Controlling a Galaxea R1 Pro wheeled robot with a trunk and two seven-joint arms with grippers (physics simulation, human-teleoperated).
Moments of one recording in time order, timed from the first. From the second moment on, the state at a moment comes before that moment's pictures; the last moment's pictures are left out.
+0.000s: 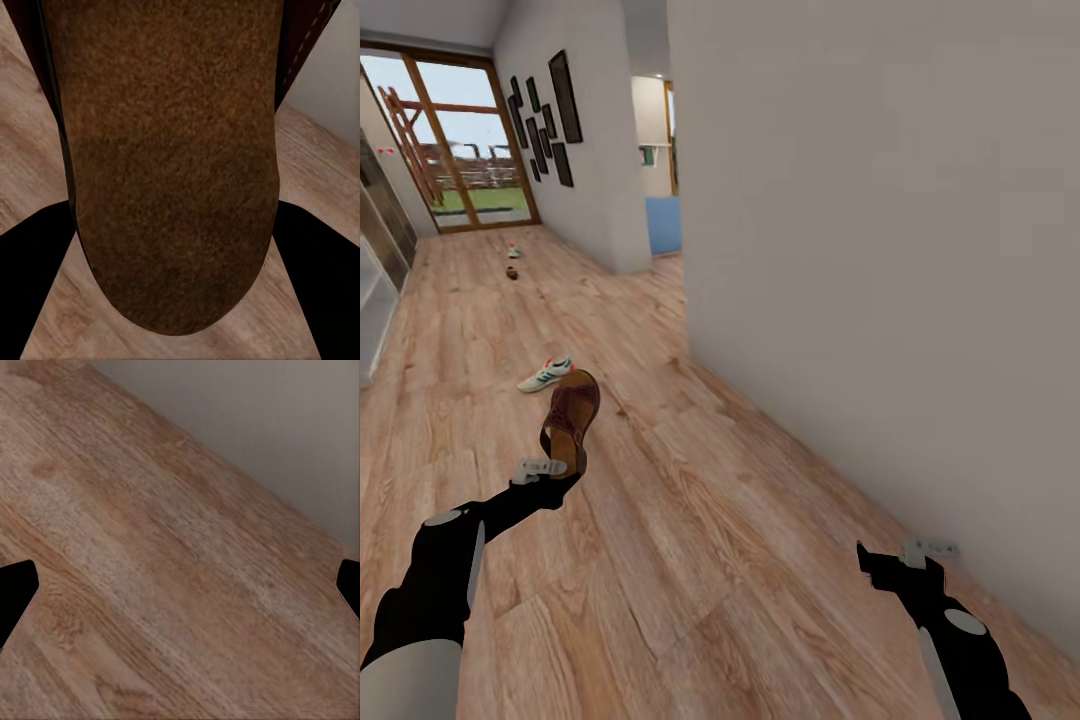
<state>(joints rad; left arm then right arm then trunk) -0.57 0.07 0.48 -1.17 -0.30 0.41 -0.75 -0.14 0.00 -0.15 -1.50 0.01 0.48 -0.01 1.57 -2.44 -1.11</state>
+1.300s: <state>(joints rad) -0.57 0.07 0.57 -1.17 -0.30 0.41 -0.75 -0.14 0.00 -0.15 -1.50 0.01 0.48 -0.01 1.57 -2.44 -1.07</state>
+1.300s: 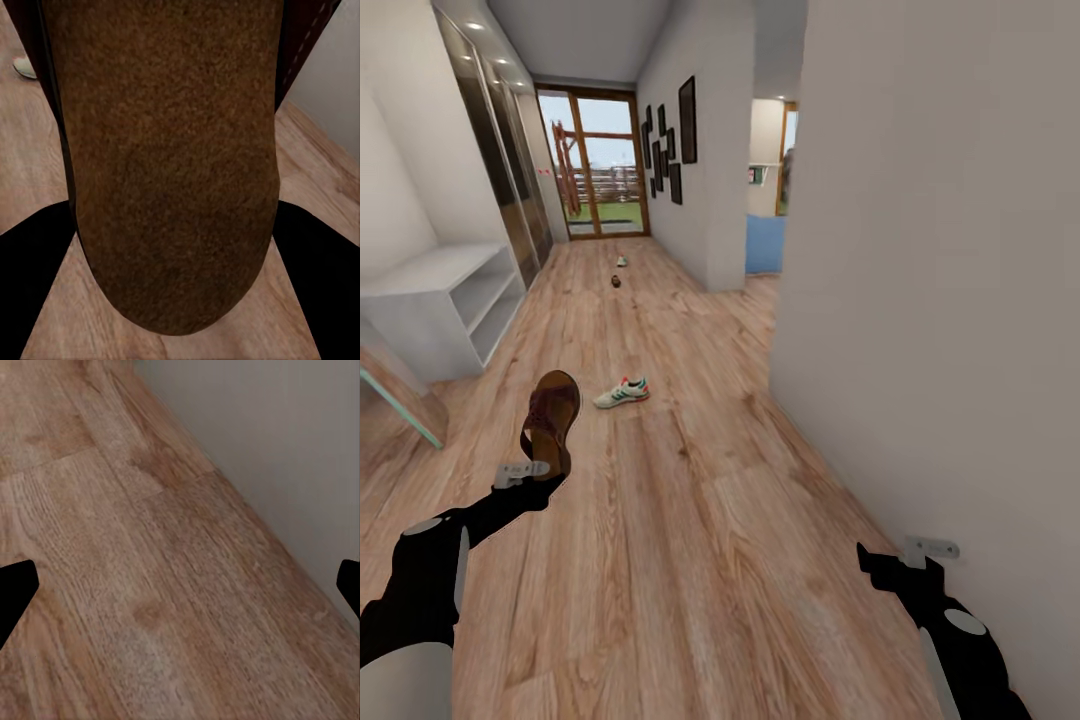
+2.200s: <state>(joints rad) -0.57 0.07 0.57 -1.17 -0.30 0.41 -0.75 -0.14 0.00 -0.16 -1.50 0.01 0.48 -0.01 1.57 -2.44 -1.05</state>
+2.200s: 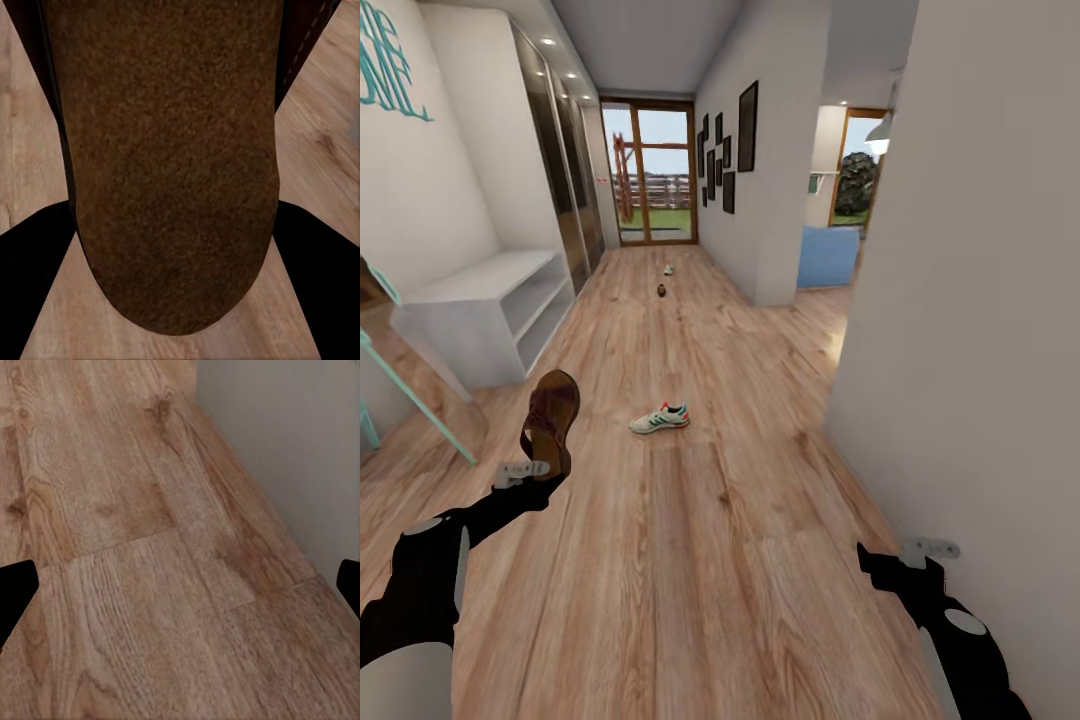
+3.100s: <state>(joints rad) -0.57 0.07 0.57 -1.16 -0.30 0.41 -0.75 -0.14 0.00 -0.16 -1.50 0.01 0.48 -0.01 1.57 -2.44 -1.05</state>
